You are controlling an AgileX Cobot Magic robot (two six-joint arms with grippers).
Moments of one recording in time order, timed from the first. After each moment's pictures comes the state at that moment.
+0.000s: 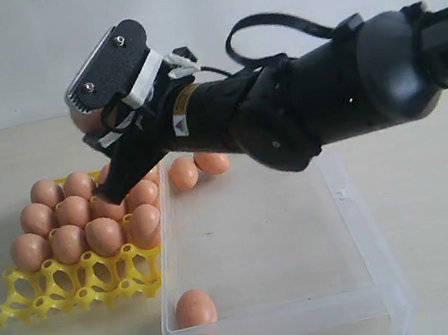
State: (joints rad) left arm -0.02 0.01 0.00 0.03 0.37 0.21; right arm 0.79 1.89 -1.16 -0.23 -0.32 -0.14
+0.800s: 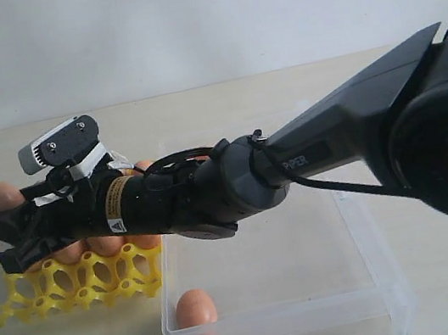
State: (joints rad) left arm -0.02 0.01 0.00 0.03 0.37 0.21; right arm 0.85 2.32 -1.44 -0.62 -0.73 0.70
